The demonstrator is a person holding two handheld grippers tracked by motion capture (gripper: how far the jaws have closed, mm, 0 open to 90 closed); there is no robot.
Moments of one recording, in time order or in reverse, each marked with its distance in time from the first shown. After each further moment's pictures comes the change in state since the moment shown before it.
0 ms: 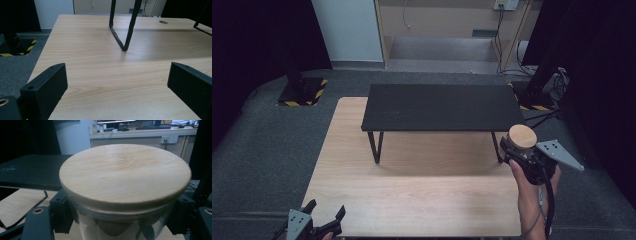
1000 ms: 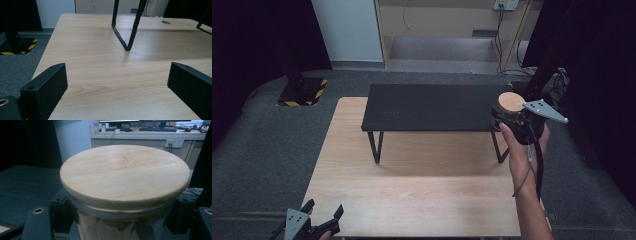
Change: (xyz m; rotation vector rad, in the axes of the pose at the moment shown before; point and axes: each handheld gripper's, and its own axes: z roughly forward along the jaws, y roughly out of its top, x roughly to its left) left arm 0.005 -0.002 0.002 0.002 0.008 -0.010; right arm 0.001 0.061 0.071 0.034 0.011 -0.047
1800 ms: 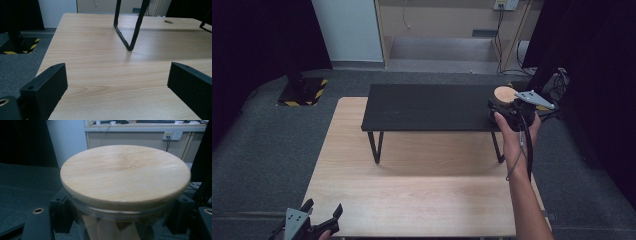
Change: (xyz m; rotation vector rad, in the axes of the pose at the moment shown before) left arm 0.000 0.001 0.000 0.003 0.013 0.000; right arm -0.012 0.000 0.050 0.052 -0.032 0.014
